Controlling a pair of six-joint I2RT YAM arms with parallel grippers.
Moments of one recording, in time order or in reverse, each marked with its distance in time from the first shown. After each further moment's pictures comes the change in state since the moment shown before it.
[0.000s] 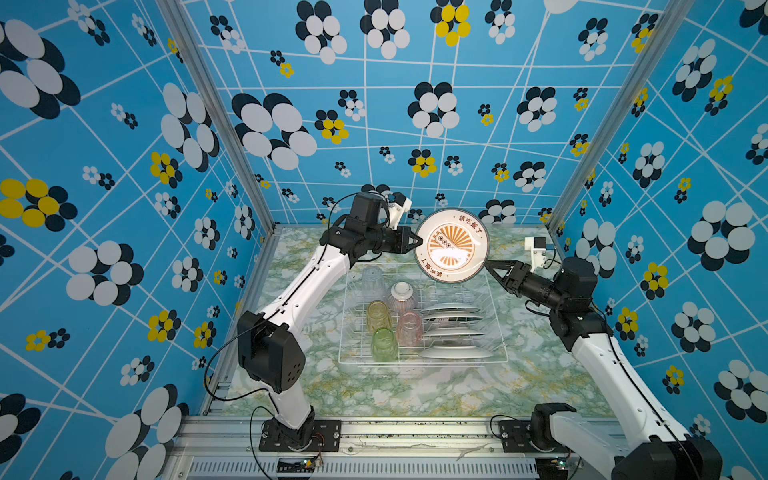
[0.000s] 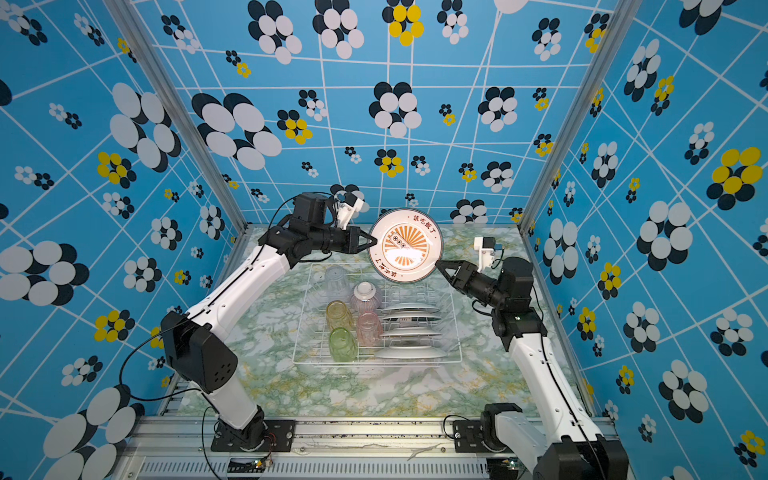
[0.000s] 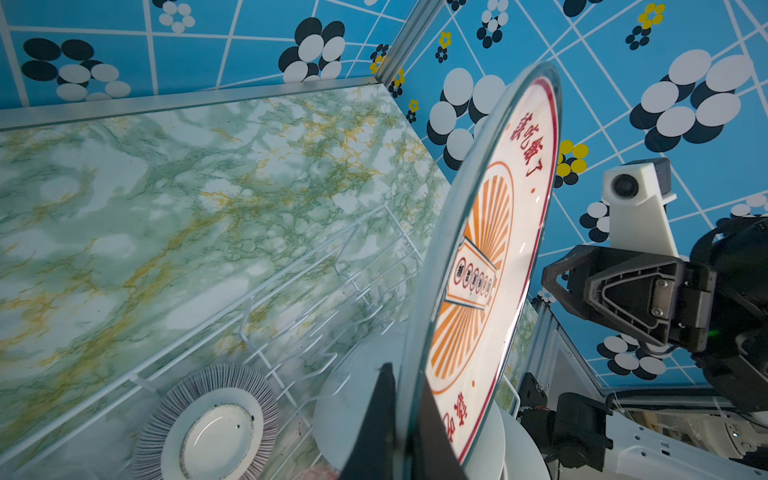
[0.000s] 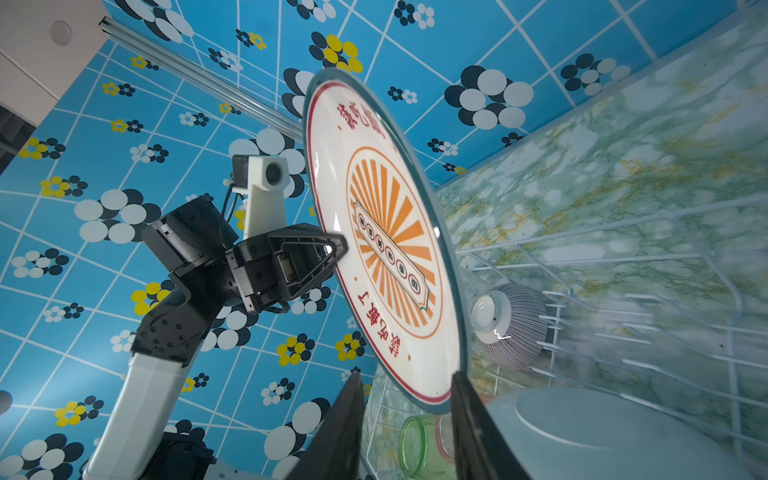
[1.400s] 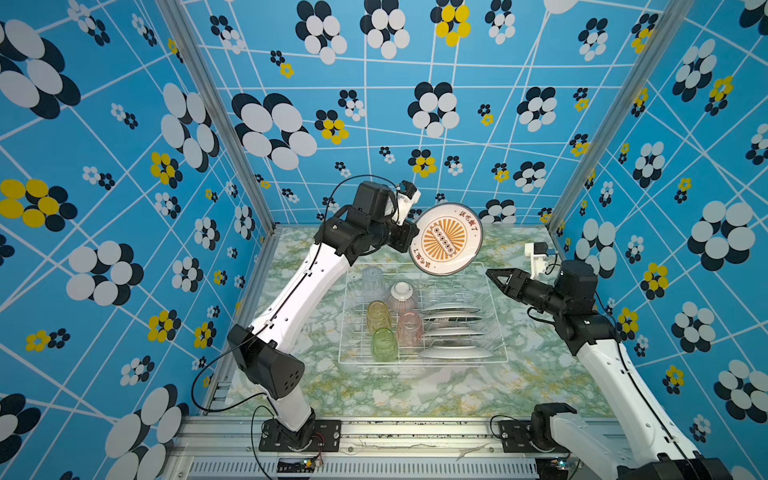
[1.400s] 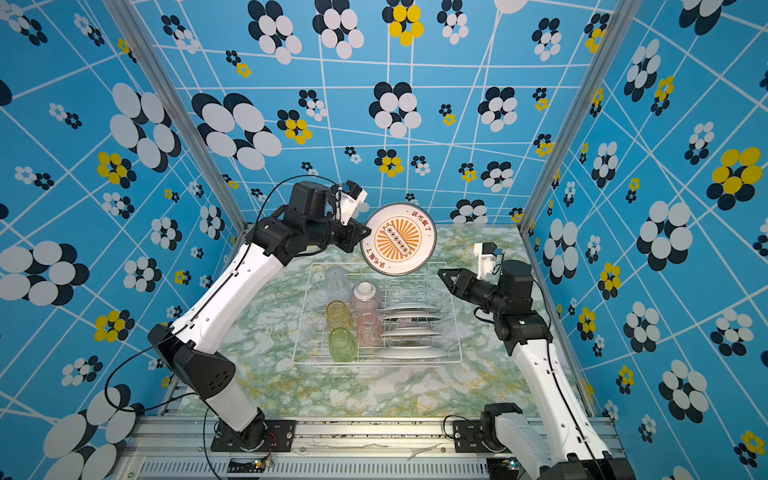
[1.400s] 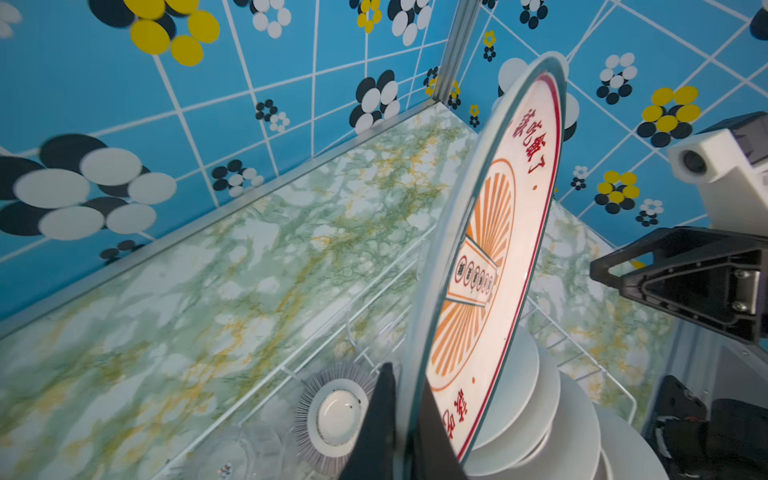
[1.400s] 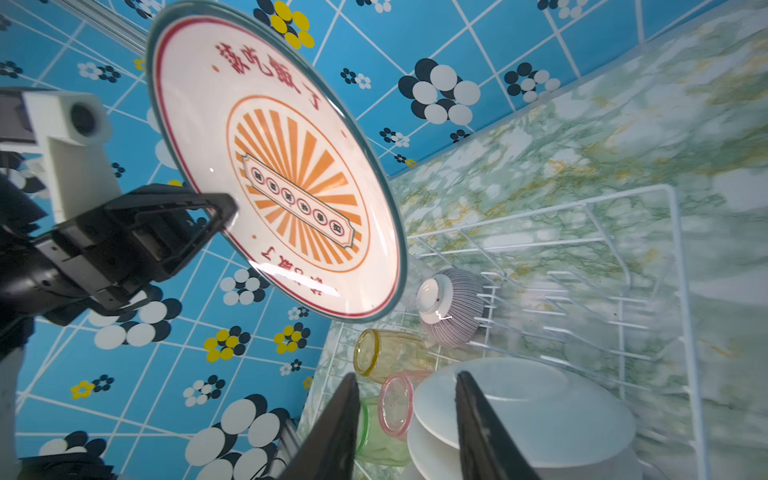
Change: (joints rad) left arm -0.080 -0.027 0.192 -0.227 -0.291 0.268; right arm 0.018 -0.054 0.014 -0.203 0.085 -0.177
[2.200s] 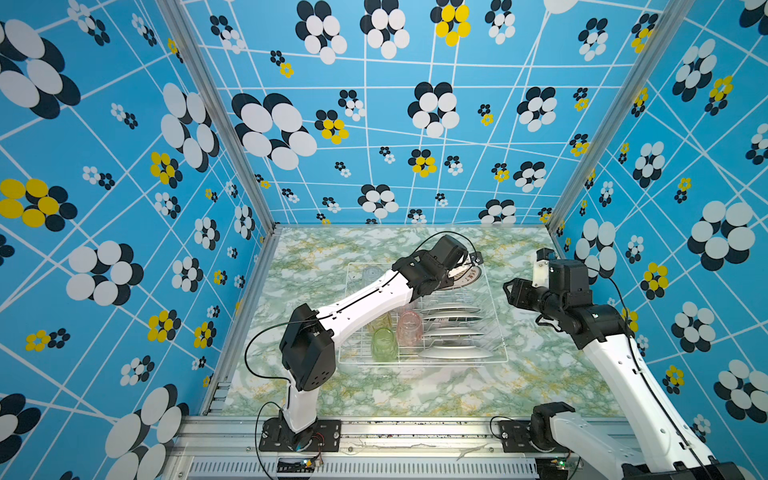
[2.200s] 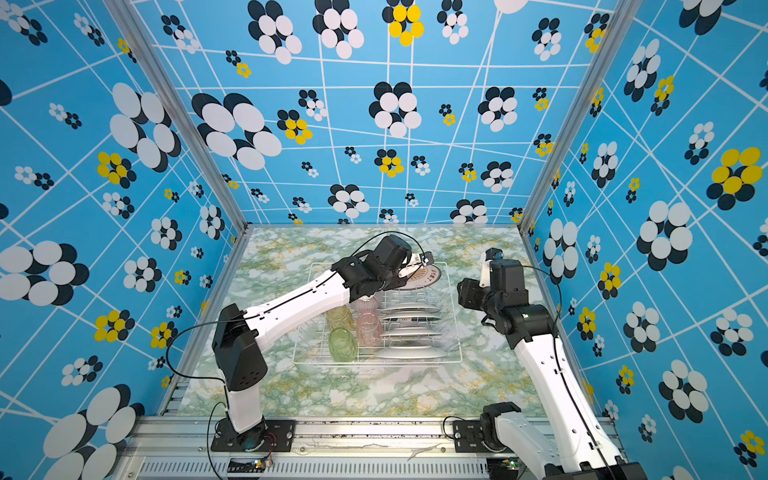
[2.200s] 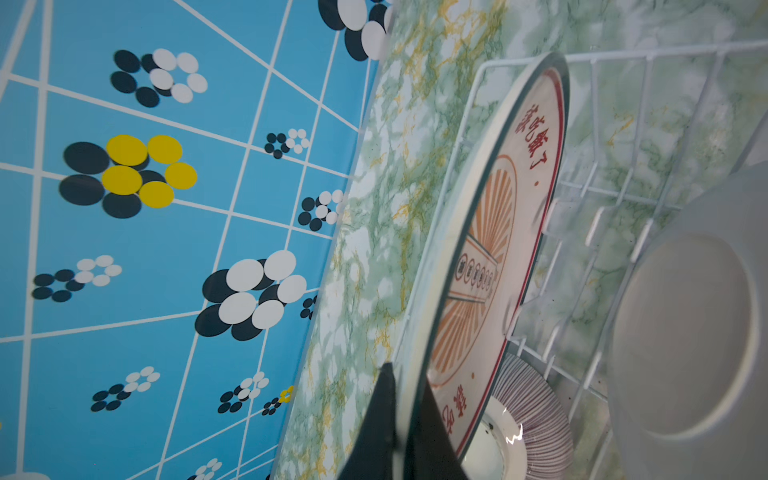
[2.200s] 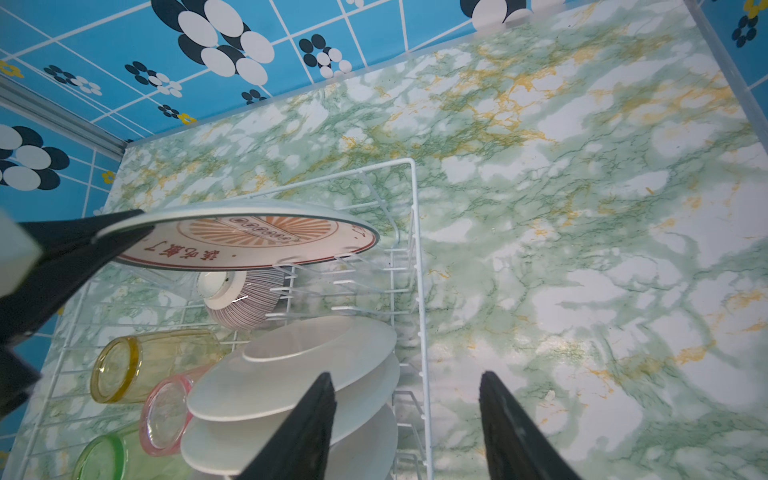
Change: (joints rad) left arm -0.360 0.170 -0.137 0.192 -0.743 0.730; right arm 0.089 0.007 0.193 -0.556 0.628 -0.380
